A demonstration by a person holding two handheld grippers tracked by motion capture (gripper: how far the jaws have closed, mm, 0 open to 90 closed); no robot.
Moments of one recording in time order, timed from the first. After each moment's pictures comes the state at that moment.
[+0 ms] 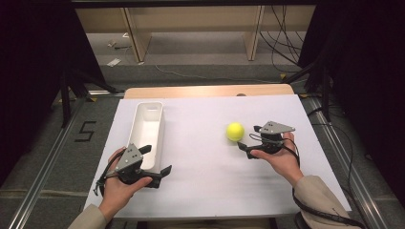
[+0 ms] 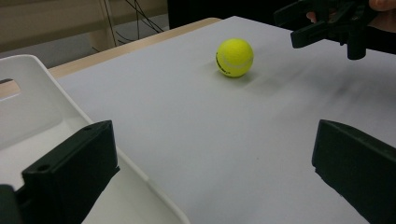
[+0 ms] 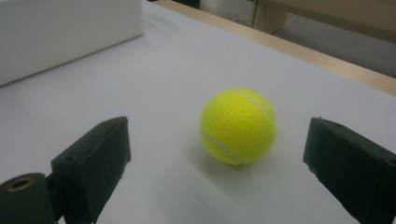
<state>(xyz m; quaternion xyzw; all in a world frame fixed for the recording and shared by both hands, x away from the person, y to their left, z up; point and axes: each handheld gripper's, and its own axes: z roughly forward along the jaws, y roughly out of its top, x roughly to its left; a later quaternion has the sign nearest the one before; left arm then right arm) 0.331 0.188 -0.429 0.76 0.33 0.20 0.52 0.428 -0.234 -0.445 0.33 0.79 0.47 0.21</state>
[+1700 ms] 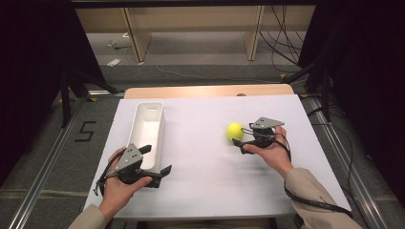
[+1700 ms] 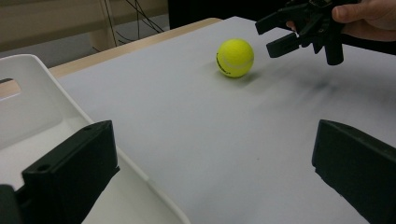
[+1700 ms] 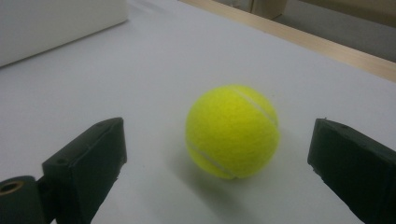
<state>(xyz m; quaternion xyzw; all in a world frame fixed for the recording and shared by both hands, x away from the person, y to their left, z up) 0.332 0.188 -0.429 0.76 0.33 0.20 0.52 0.457 -0.219 -0.459 0.34 0.80 0.45 0.20</state>
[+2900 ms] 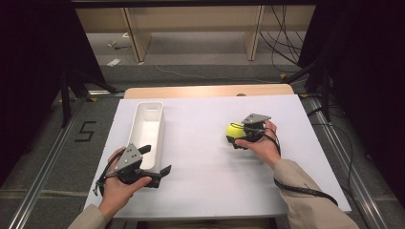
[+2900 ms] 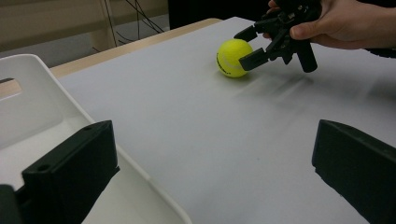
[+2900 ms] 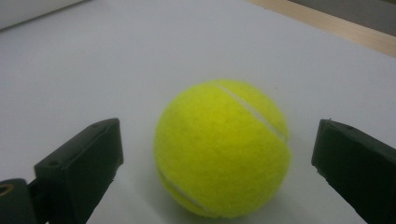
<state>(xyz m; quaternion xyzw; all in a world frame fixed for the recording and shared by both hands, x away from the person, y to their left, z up) 0.331 0.190 -0.429 0.76 0.33 0.20 0.52 0.491 -0.201 -0.481 0.35 0.82 0.42 0.19</state>
